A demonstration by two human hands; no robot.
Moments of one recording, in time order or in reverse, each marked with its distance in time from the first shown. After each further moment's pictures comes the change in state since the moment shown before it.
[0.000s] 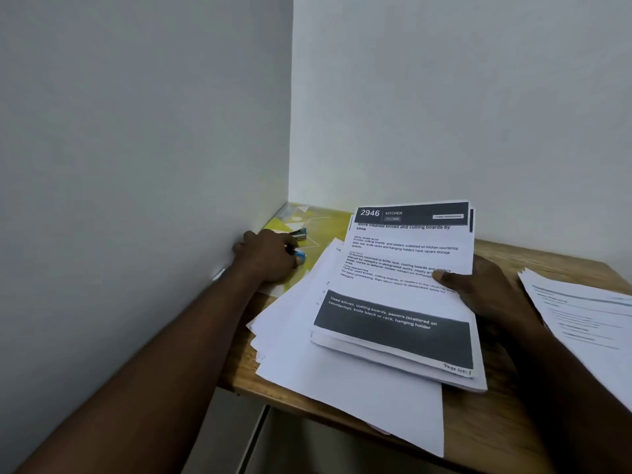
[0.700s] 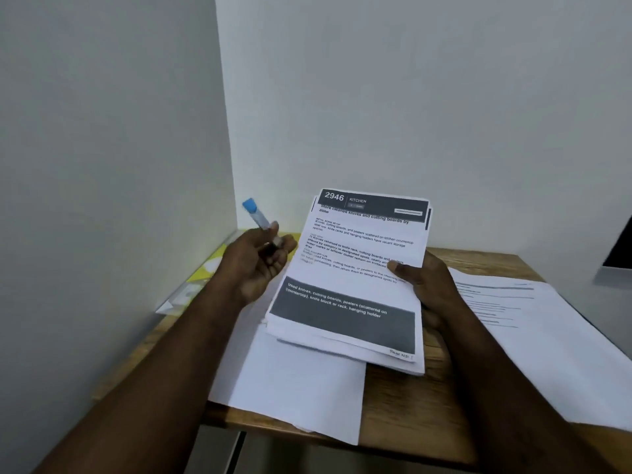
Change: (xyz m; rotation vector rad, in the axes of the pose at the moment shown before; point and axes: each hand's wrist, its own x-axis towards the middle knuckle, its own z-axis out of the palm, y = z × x) left_hand -0.055 0.104 -0.024 -1.809 -0.186 -0.098; right_hand -0.023 -0.018 -0.030 0.474 0.014 -0.037
